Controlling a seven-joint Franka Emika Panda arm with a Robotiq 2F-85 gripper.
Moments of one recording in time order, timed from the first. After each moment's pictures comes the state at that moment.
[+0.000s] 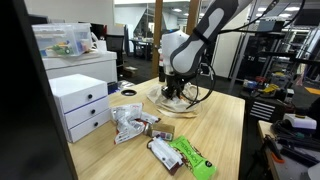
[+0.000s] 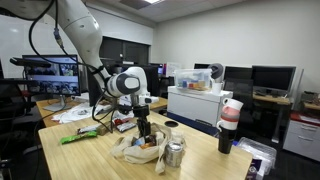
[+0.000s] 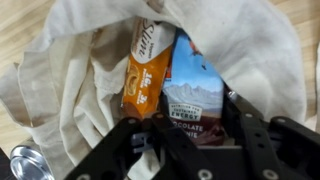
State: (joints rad) arm 0.00 0.55 -0.30 -2.04 -0.26 2.57 0.47
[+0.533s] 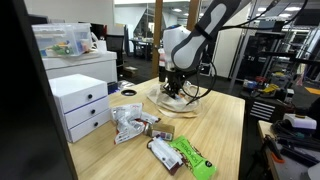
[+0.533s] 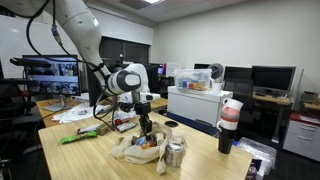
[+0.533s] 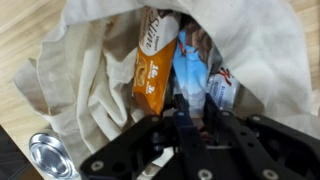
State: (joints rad) arm 0.01 0.52 -0.32 -2.05 -0.26 2.57 0.47
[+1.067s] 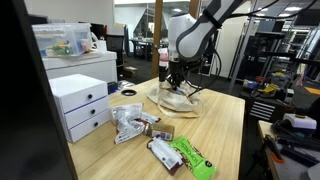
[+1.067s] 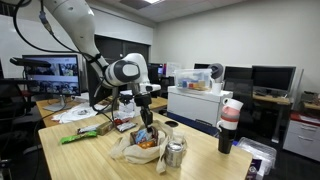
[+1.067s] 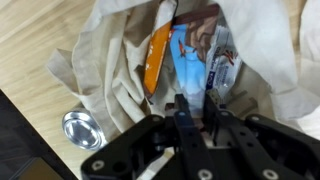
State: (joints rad) arm 0.01 0.40 -0.34 -2.10 -0.26 2.57 0.47
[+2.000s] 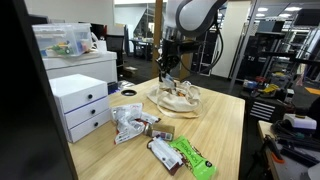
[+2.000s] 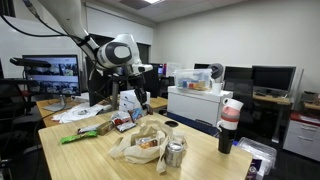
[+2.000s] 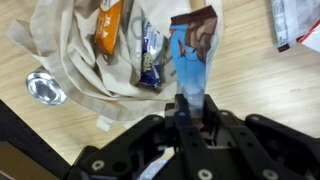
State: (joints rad) arm 0.01 0.23 -0.22 -2.13 -0.22 2.57 0.47
